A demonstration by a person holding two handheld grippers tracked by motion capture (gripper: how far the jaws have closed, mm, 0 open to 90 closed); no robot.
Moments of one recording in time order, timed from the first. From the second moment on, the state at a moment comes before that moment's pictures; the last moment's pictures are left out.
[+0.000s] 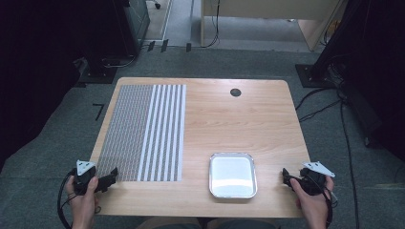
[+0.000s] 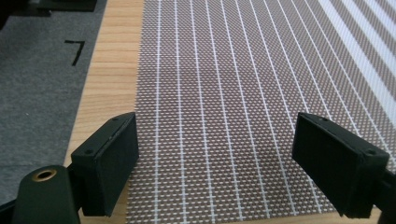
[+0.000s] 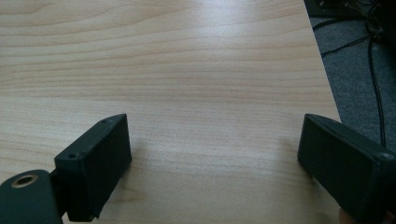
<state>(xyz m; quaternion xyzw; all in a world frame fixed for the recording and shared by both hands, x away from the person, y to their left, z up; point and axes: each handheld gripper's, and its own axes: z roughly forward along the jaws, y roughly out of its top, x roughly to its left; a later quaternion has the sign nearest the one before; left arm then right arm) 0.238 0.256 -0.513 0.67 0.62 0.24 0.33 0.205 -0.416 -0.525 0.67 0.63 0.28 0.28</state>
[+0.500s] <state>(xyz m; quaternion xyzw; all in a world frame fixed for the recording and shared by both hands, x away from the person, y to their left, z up) 0.234 0.249 -0.502 0.66 0.62 0.26 0.34 0.202 -0.414 -0.519 0.66 0.62 0.30 0.30</state>
